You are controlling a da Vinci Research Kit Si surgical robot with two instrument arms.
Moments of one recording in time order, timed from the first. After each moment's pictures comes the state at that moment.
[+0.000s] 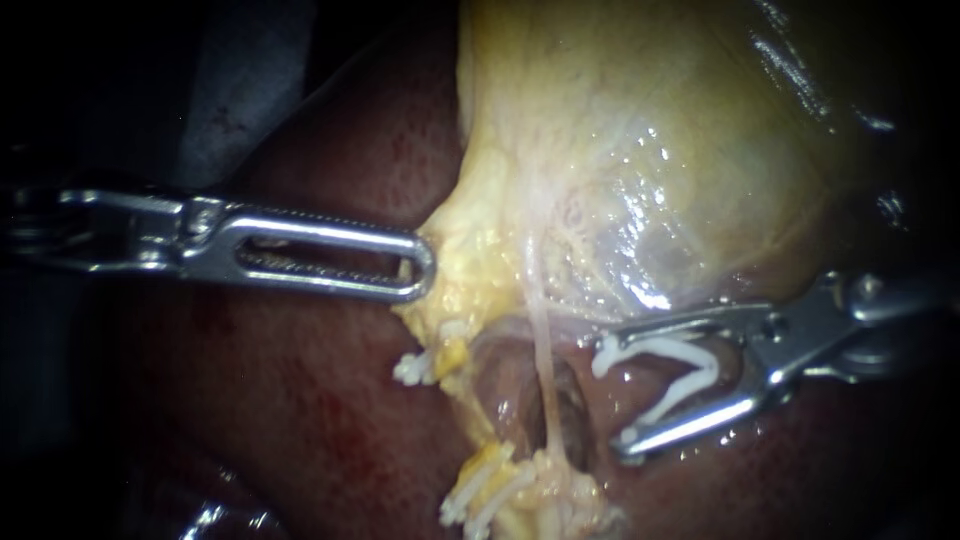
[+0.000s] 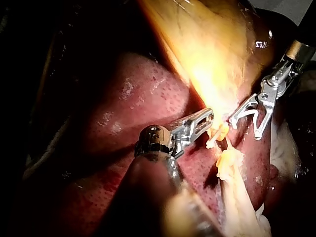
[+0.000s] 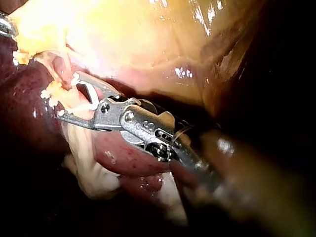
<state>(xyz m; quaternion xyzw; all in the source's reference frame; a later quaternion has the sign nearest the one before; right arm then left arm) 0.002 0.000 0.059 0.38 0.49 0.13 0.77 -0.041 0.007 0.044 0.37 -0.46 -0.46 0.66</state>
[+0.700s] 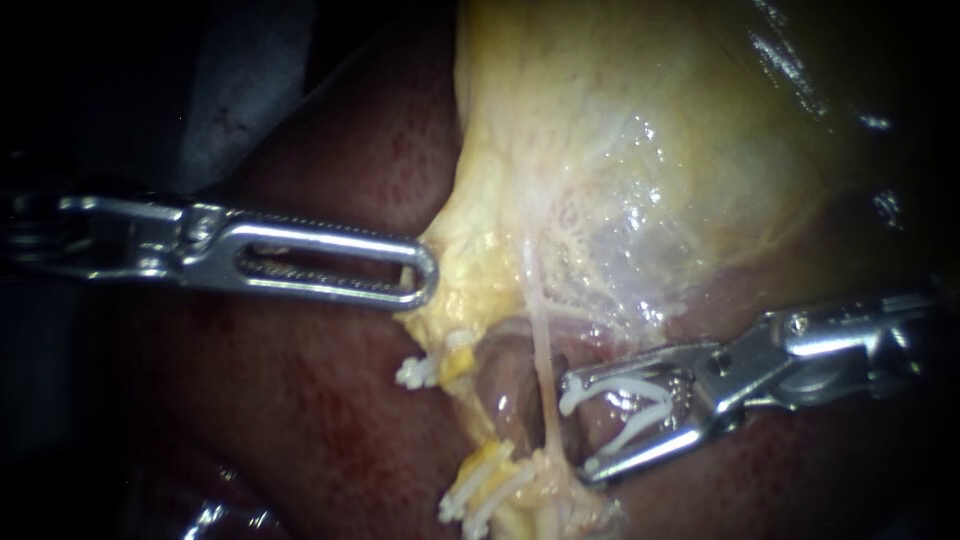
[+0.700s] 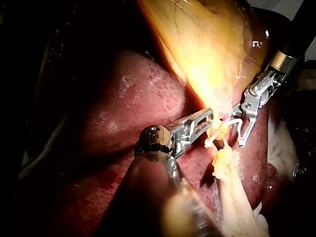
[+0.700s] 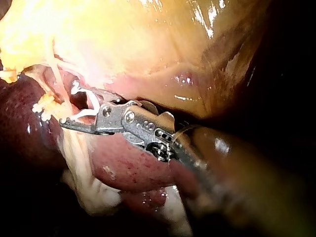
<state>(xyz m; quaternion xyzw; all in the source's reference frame) 0.004 -0.001 0.064 0.38 0.47 0.13 0.78 -0.042 0.006 0.044 0.36 -0.46 -0.46 0.66</state>
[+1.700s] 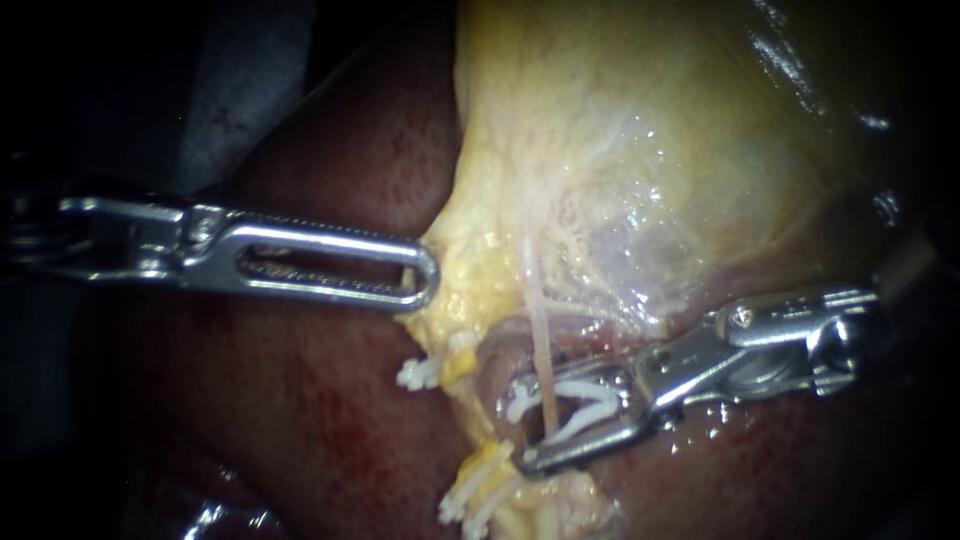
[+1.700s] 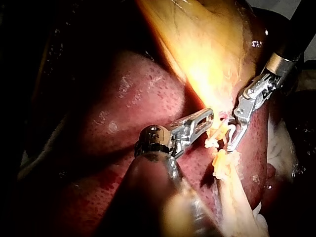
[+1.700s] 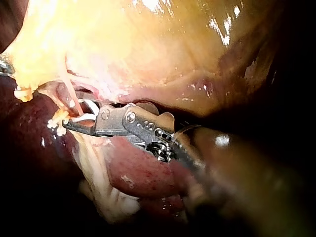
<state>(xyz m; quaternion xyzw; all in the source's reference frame) 0.006 -0.001 0.064 0.40 0.46 0.16 0.78 -0.042 0.006 0.044 0.36 -0.46 -0.46 0.66</state>
